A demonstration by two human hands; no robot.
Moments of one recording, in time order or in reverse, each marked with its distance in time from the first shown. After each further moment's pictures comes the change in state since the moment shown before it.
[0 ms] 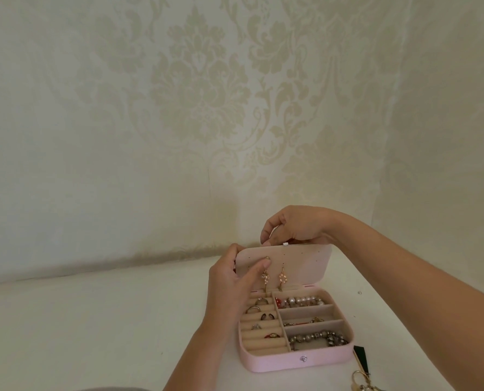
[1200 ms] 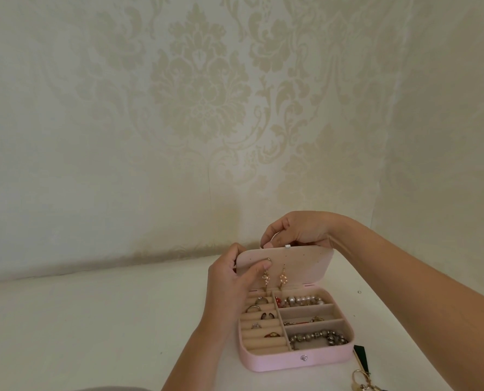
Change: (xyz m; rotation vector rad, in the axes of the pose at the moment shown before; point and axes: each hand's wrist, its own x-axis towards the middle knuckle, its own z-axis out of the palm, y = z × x) left_hand 0.000 0.000 -0.003 -0.041 -0.034 -0.033; right_hand 0.004 0.012 0.000 0.168 -0.100 0.029
